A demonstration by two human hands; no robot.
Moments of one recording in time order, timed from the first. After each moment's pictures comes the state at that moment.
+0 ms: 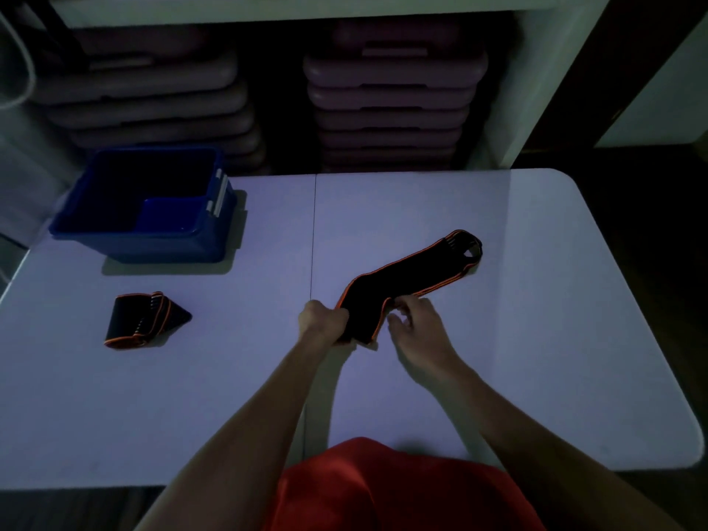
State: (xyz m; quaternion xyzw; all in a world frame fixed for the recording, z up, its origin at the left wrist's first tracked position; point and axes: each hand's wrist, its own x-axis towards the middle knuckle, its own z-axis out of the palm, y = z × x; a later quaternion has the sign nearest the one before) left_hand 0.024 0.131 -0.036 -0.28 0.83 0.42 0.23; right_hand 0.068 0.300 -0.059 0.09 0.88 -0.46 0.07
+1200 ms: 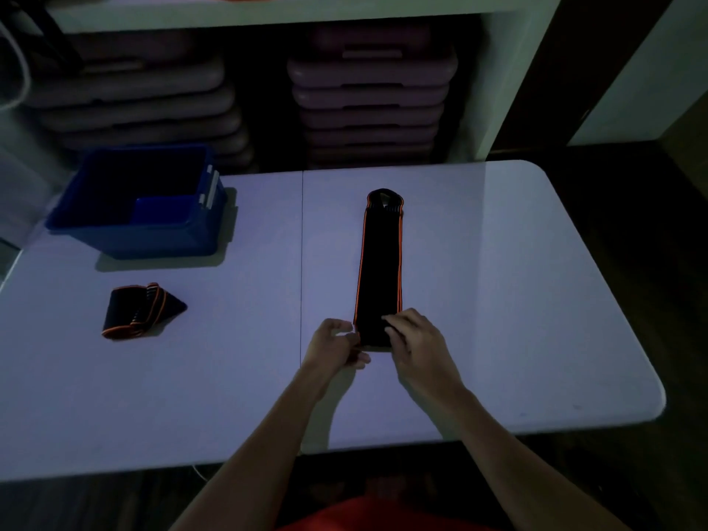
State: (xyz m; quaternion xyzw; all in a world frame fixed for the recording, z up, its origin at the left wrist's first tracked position) left_hand 0.107 0.147 -0.033 -0.24 0.69 0.63 0.26; right_hand 0.142 0.311 -0.058 -0.06 0.93 -0.36 -0.05
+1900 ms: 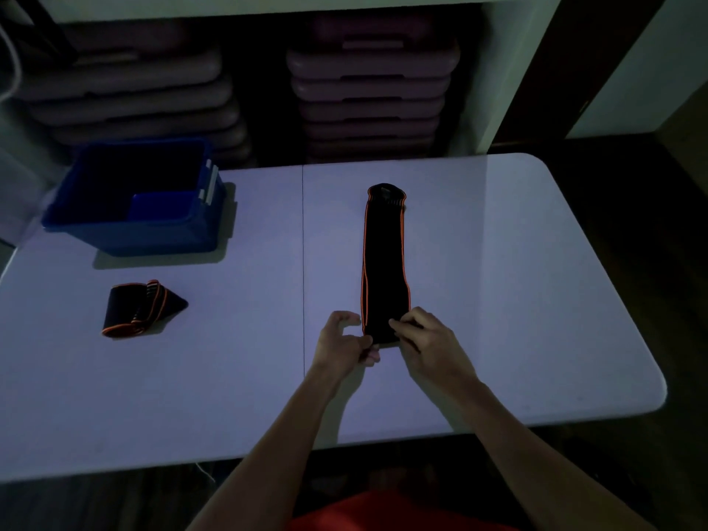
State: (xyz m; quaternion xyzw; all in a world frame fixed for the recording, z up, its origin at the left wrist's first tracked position) left_hand 0.111 0.150 -0.044 -0.21 0.68 0.65 0.27; right_hand 0.144 0.325 -0.060 -0.13 0.94 -0.32 -0.05
